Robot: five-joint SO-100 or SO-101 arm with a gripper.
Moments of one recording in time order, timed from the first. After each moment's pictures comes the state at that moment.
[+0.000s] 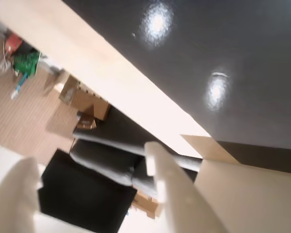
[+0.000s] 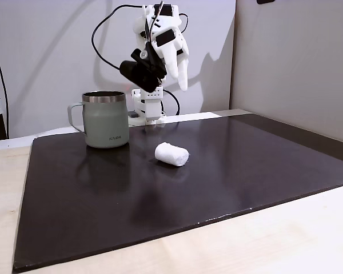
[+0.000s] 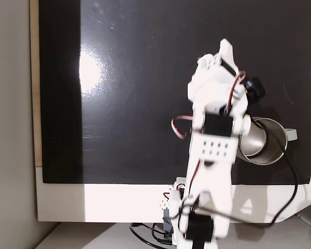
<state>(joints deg) 6.7 99.9 96.7 51.9 36.6</state>
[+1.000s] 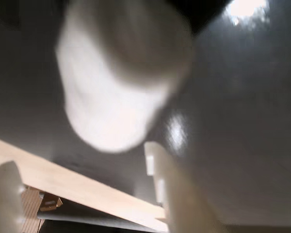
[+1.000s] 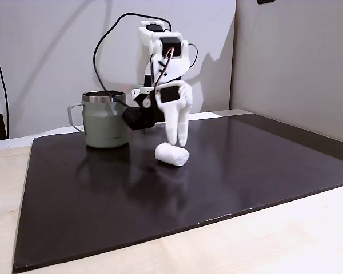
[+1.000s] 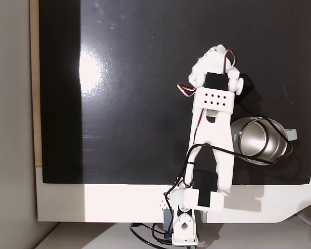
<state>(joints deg) 7.8 72.7 87.9 50.8 35.6</state>
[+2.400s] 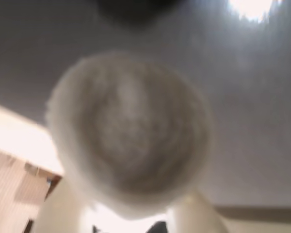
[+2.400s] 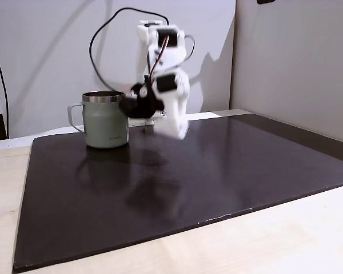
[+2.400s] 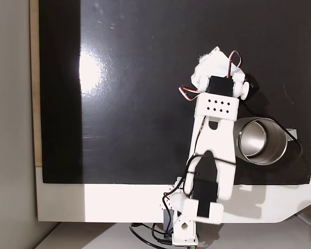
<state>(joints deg) 7.9 80.2 85.6 57.0 35.5</state>
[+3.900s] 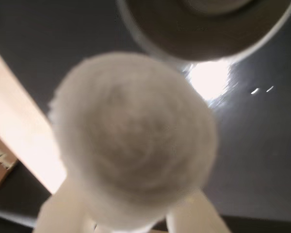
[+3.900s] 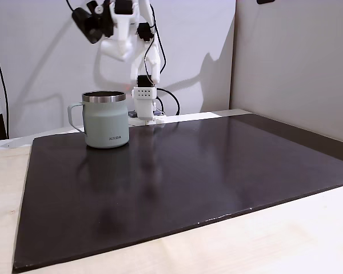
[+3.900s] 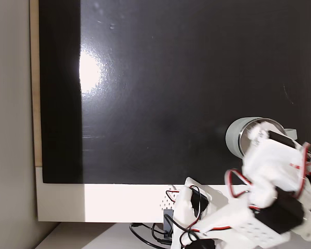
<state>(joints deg) 35.5 114.3 75.8 102.1 -13.4</state>
